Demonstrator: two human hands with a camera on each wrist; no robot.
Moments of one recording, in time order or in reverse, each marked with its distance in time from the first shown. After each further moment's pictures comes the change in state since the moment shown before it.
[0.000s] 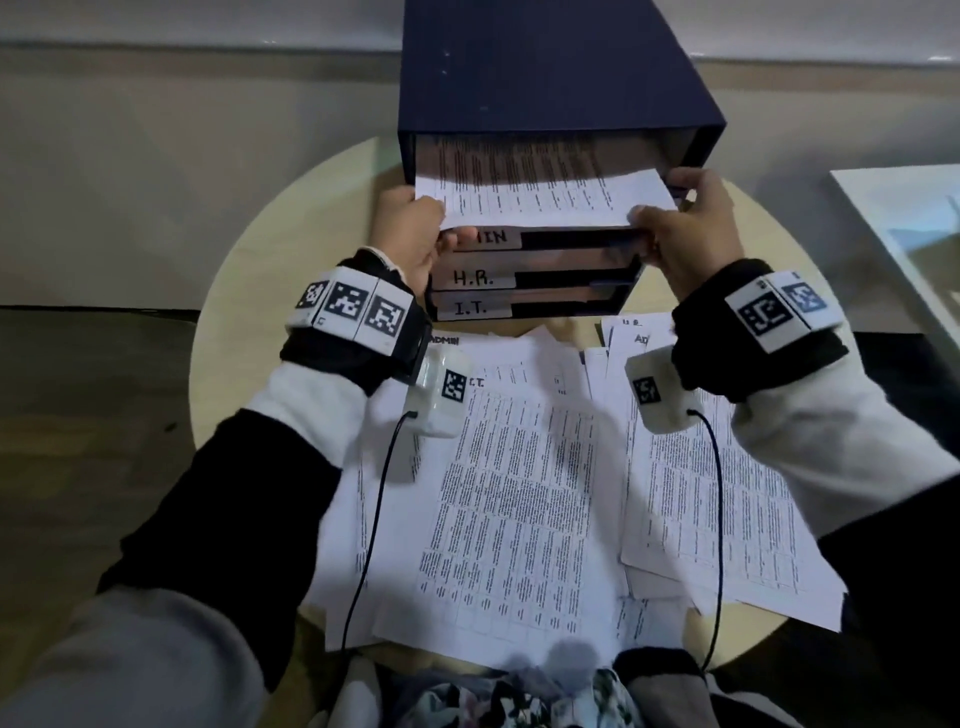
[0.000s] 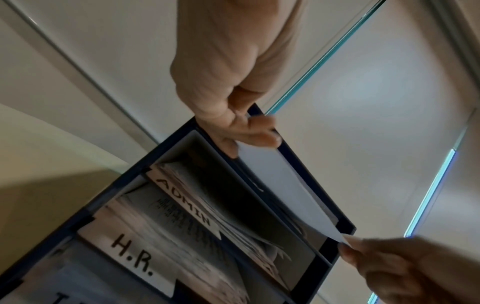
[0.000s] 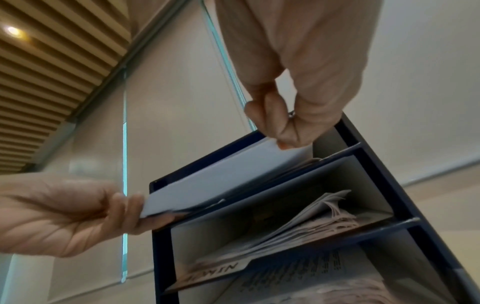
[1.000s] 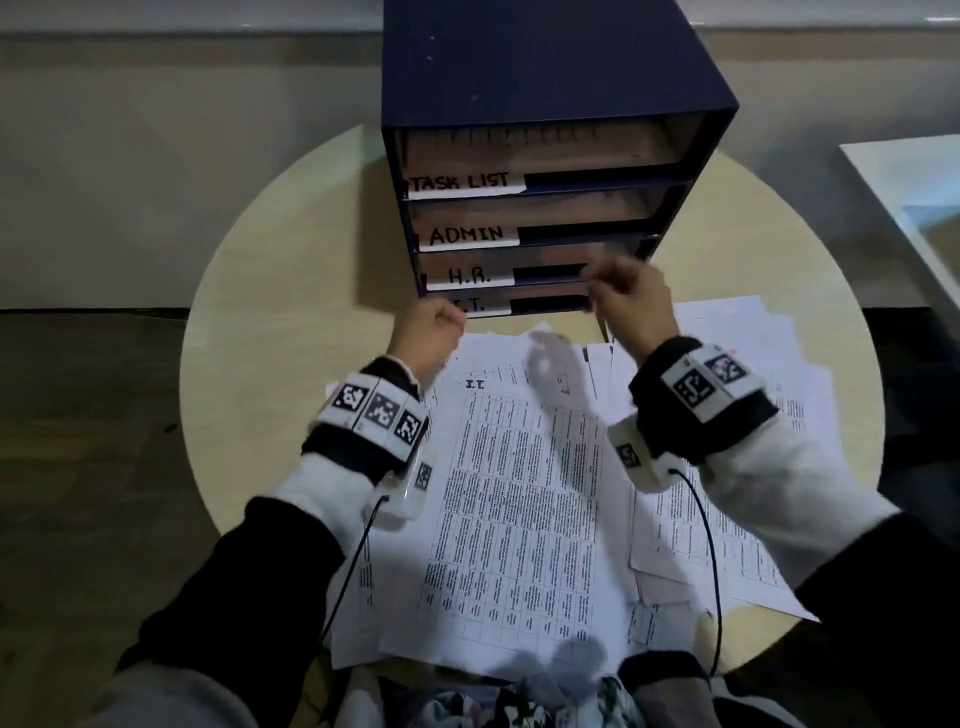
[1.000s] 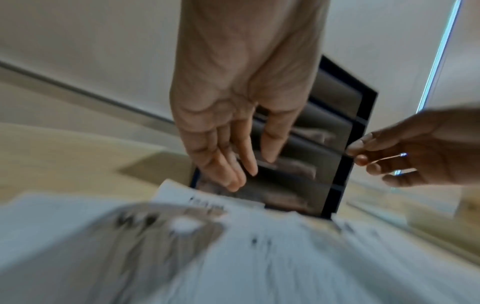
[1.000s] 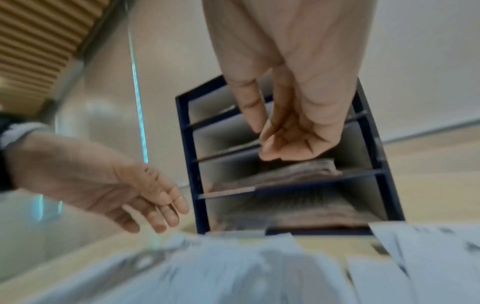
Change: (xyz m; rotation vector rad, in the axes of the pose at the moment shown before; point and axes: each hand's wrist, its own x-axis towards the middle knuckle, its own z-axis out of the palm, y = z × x) left_hand 0.006 -0.091 -0.016 0.579 -0.177 -0.035; right_hand -0.022 0.061 0.021 -0.369 -0.130 -0.029
